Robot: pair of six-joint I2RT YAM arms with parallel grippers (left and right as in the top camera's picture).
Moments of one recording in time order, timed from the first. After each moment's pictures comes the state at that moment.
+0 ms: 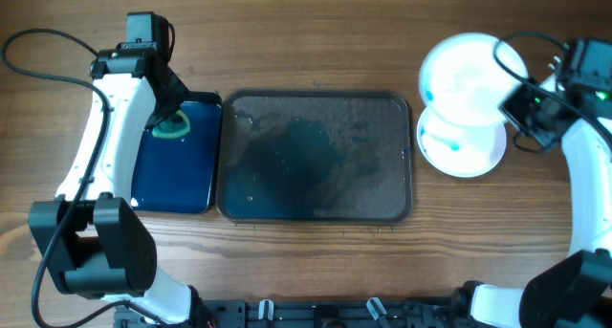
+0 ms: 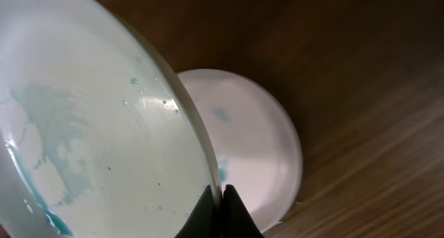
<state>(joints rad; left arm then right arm) 0.02 1.76 1.48 -1.03 -0.26 -0.66 -0.32 1.52 1.24 -0.87 -0.08 0.49</state>
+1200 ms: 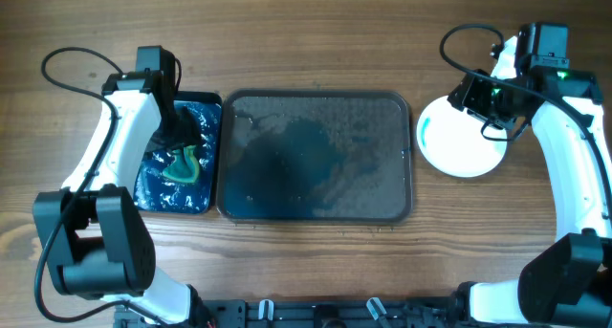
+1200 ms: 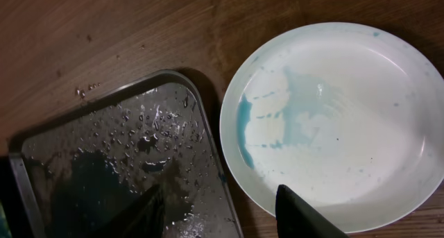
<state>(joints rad) 0.04 1.76 1.29 -1.03 -0.19 -0.32 -0.13 1.59 1.35 -0.94 -0.26 0.30</state>
